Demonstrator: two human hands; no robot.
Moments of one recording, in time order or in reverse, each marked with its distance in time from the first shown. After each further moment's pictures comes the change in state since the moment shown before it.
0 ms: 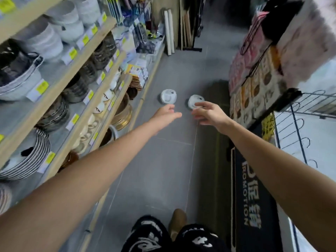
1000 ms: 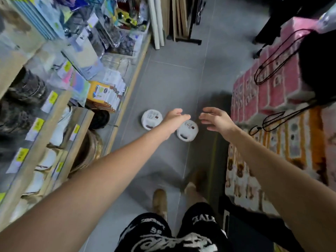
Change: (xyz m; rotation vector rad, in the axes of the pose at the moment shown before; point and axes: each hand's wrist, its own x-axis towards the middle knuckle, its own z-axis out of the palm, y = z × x) left_hand 0.585 0.192 0.009 -0.241 -0.095 -0.242; right_hand 0.555 -0.070 -0.230 0.060 0.047 0.260
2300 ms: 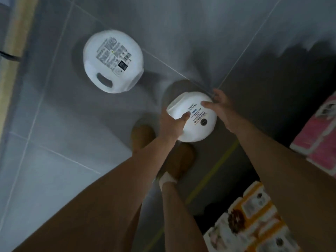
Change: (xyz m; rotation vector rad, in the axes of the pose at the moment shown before) left_hand 0.569 -0.306 0.142 -0.412 0.334 -0.645; right_hand 0.607 0.321 0.011 -0.393 -0.262 0.494
